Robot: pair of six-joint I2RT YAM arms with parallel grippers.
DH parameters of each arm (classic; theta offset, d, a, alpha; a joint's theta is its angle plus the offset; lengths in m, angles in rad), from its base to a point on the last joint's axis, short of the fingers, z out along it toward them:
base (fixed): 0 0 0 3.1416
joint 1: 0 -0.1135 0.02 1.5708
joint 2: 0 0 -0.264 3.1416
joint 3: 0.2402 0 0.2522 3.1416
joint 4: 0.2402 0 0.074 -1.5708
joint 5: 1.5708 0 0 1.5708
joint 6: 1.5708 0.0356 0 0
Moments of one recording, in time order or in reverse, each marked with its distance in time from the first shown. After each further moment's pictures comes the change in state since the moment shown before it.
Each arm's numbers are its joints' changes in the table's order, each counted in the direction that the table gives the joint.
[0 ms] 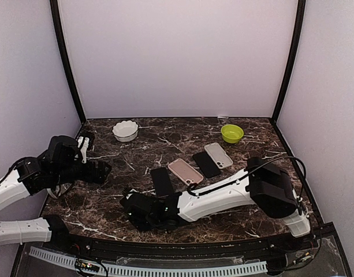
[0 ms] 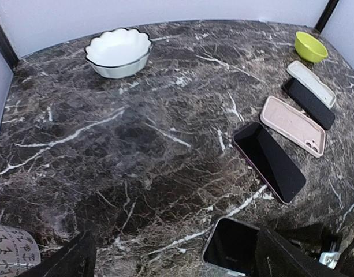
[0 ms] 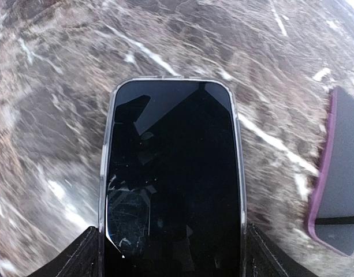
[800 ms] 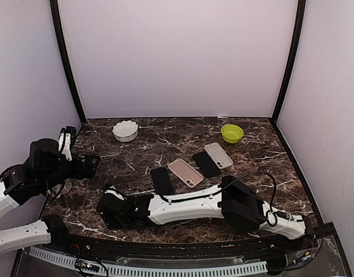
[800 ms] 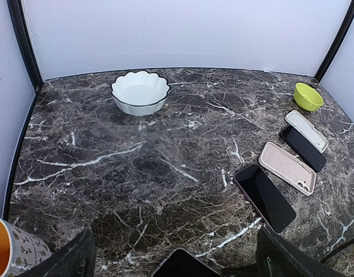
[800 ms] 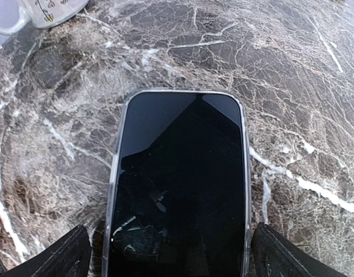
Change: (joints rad) left arm 0.000 -0.175 -0.019 -0.018 -0.085 -0.030; right arm -0.023 0.320 0.559 0.189 0.009 0.167
